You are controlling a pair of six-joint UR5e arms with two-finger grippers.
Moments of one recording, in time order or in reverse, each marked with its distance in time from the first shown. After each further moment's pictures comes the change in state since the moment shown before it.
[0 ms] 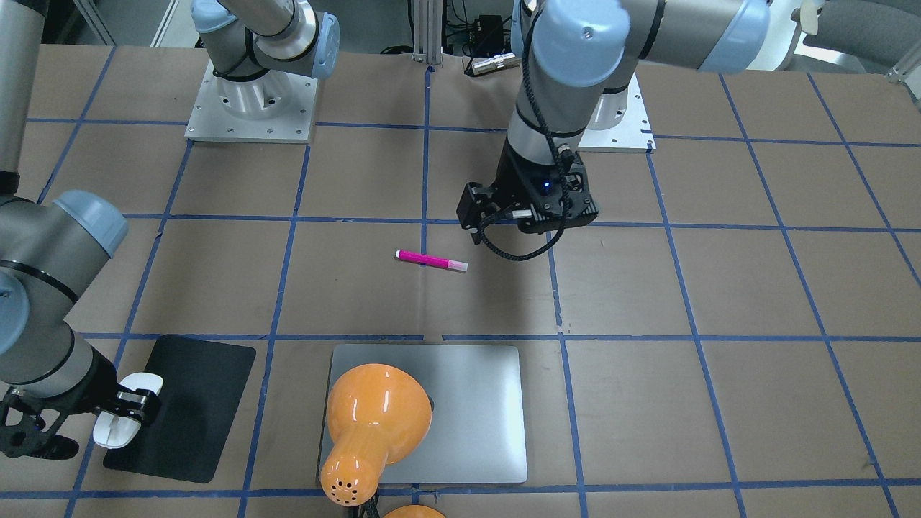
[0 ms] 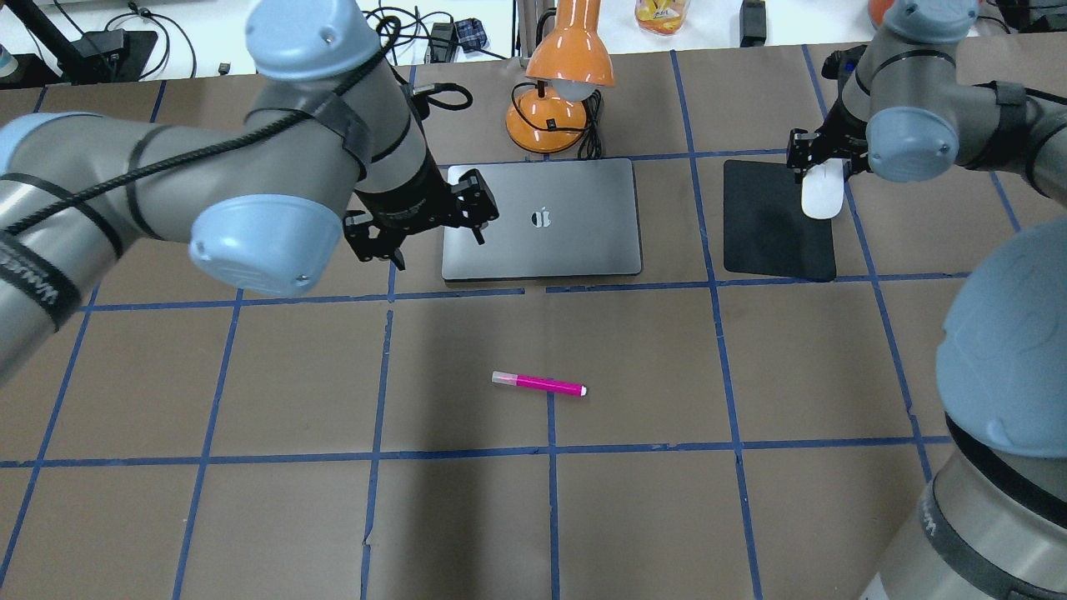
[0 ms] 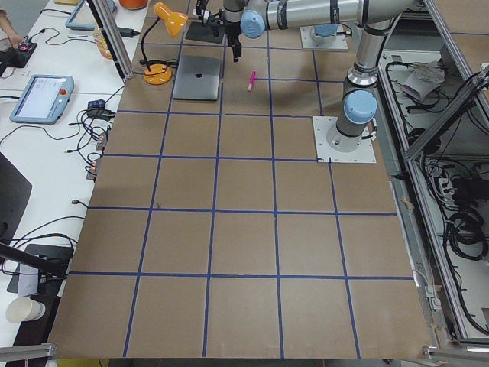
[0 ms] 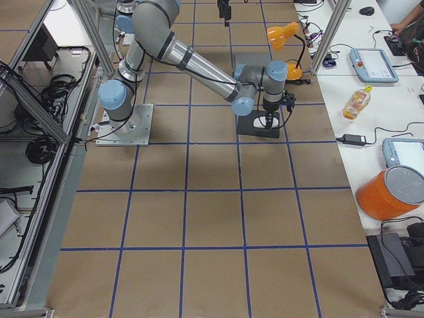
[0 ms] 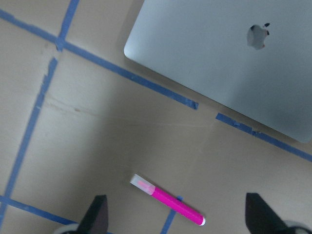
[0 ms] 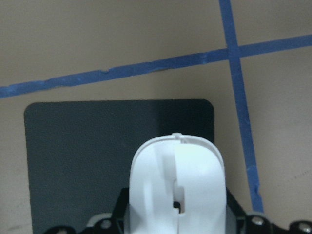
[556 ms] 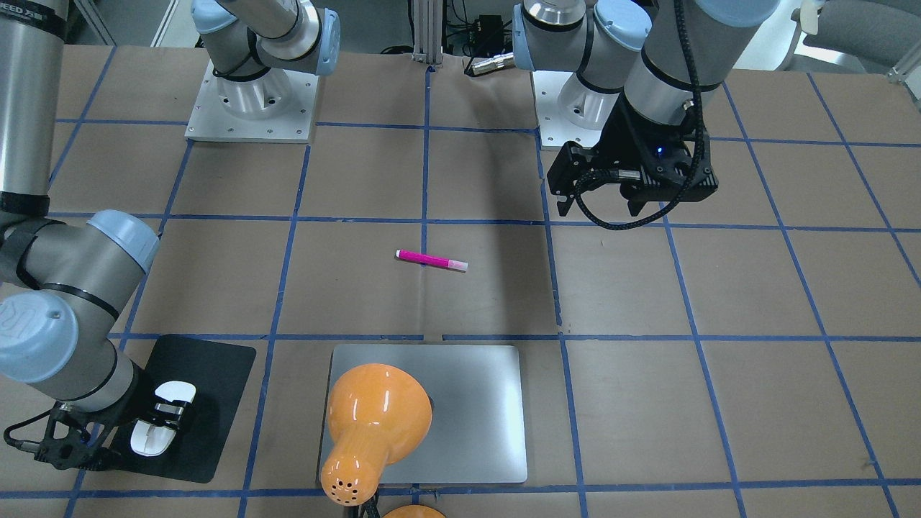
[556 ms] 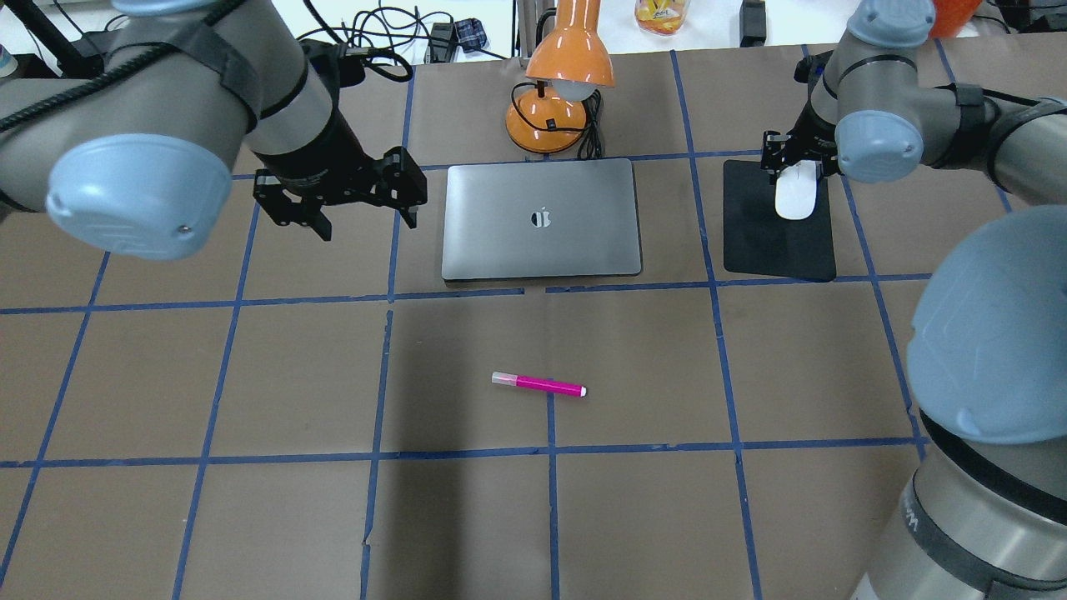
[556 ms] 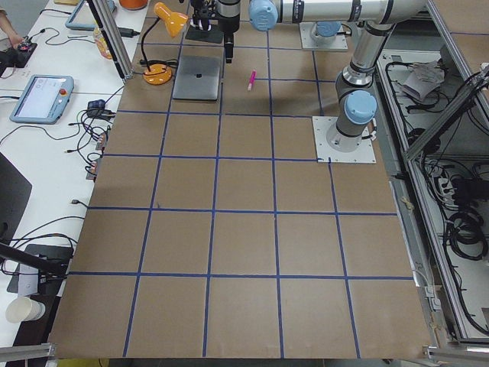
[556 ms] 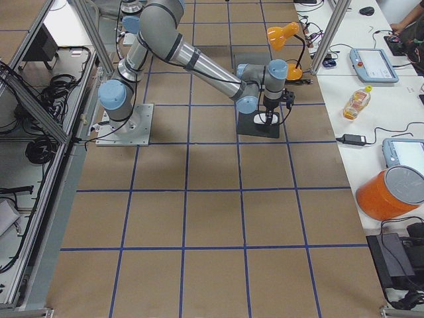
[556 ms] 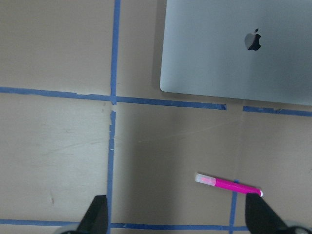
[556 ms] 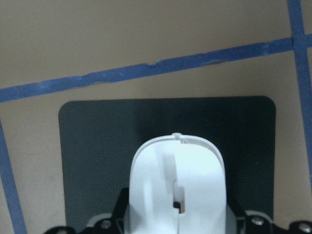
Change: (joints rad) left arm 0.161 0.056 0.103 -0.193 0.004 0.274; right arm 0.043 0.039 -0.006 -0.007 0.006 0.039
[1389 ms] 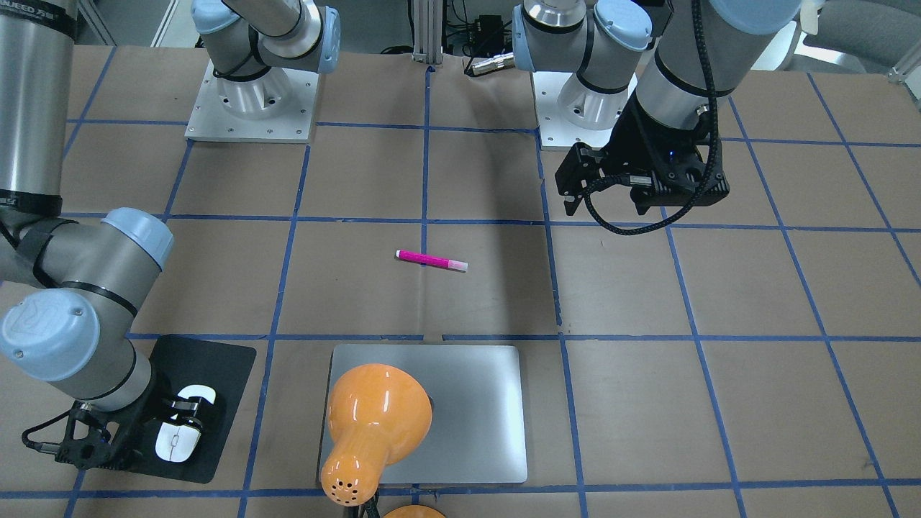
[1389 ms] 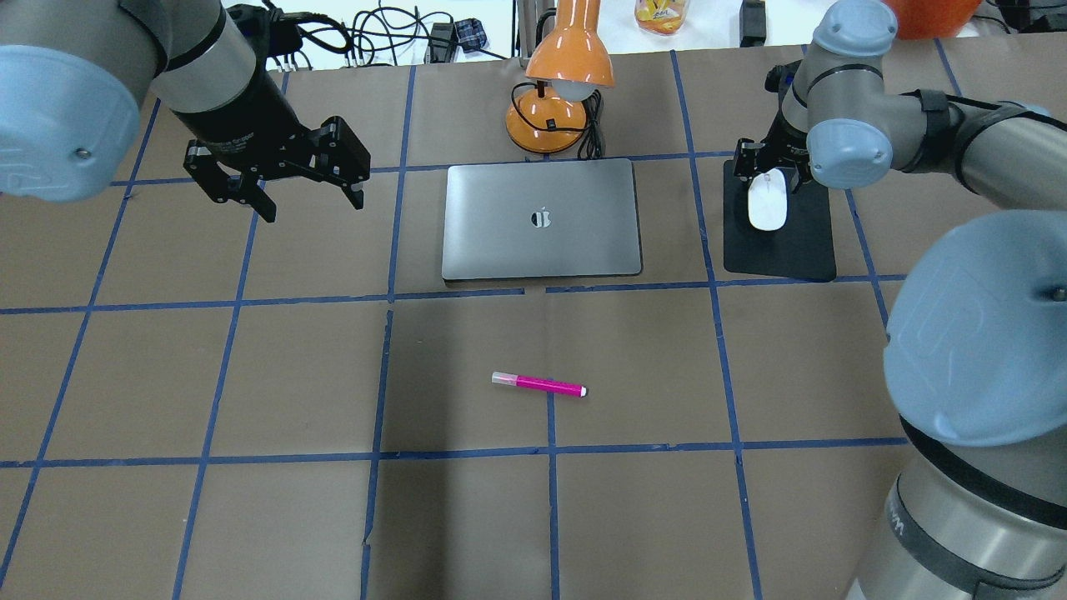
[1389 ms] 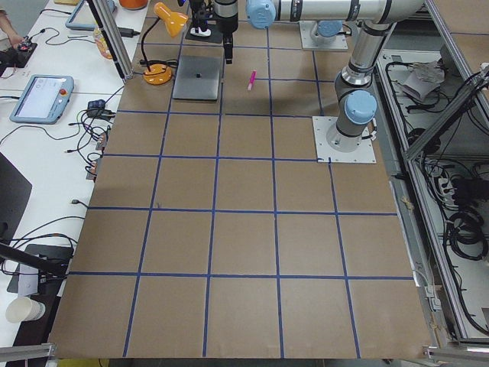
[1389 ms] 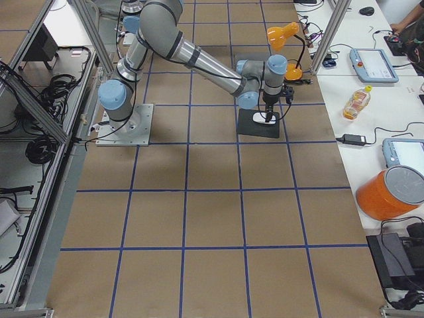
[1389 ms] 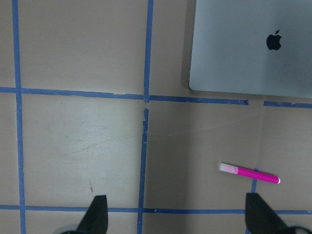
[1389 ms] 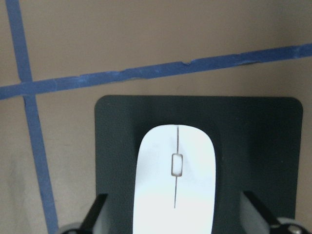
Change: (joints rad) left arm 0.009 -0.020 0.036 -0.042 0.000 0.004; right arm 0.034 -0.025 -0.004 0.022 -0.001 -0.003
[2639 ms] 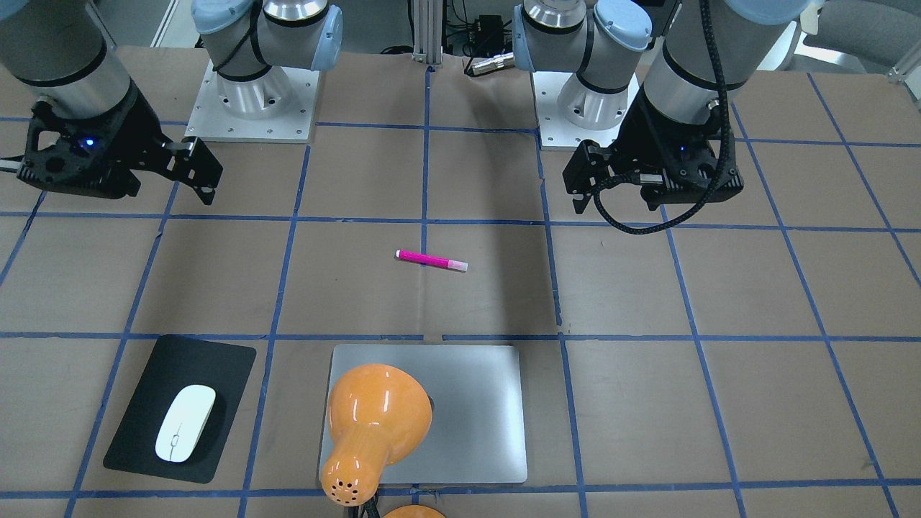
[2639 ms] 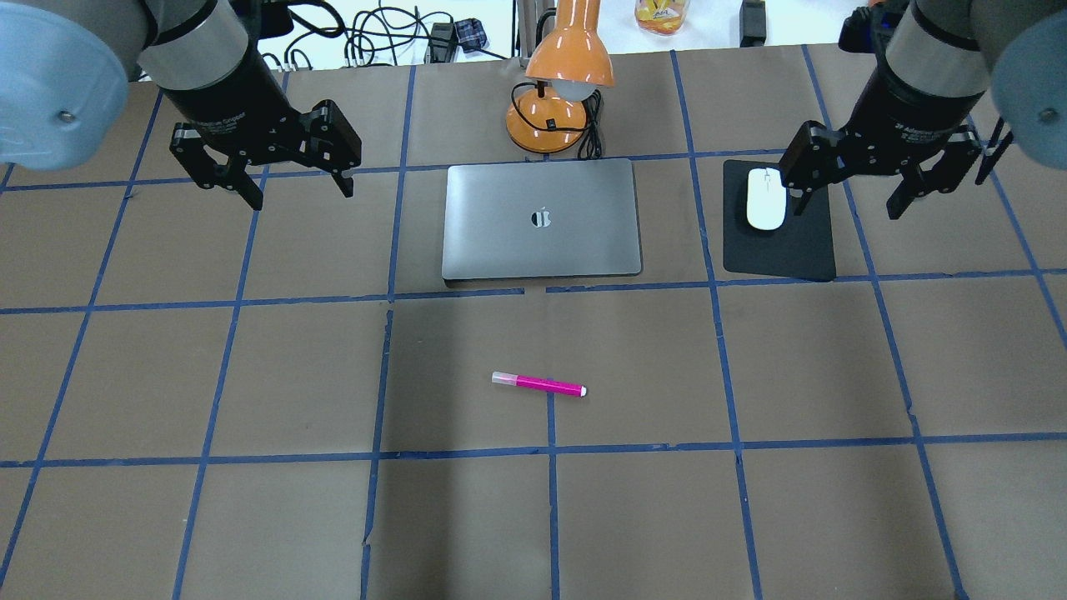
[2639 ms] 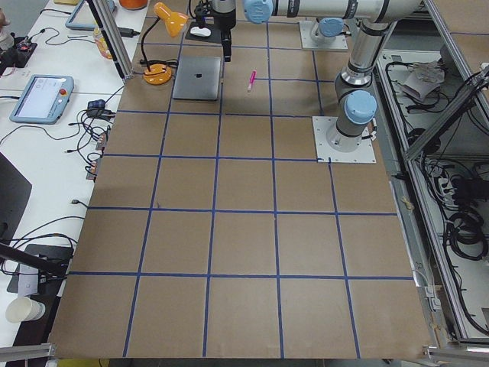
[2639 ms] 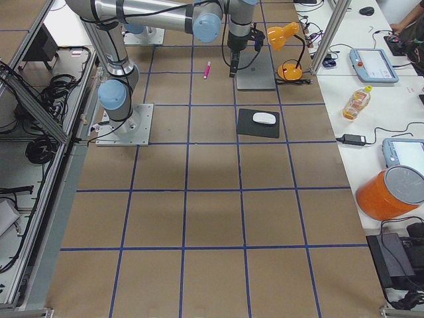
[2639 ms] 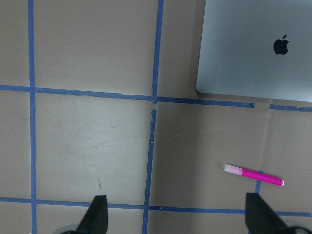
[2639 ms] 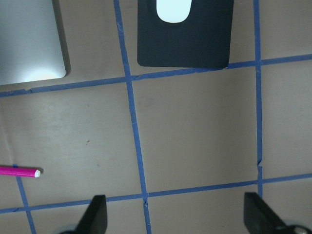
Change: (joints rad) left arm -0.003 -0.013 0.049 -0.047 0.033 -0.018; right arm 0.032 -0.624 0.132 0.633 -0.001 0.013
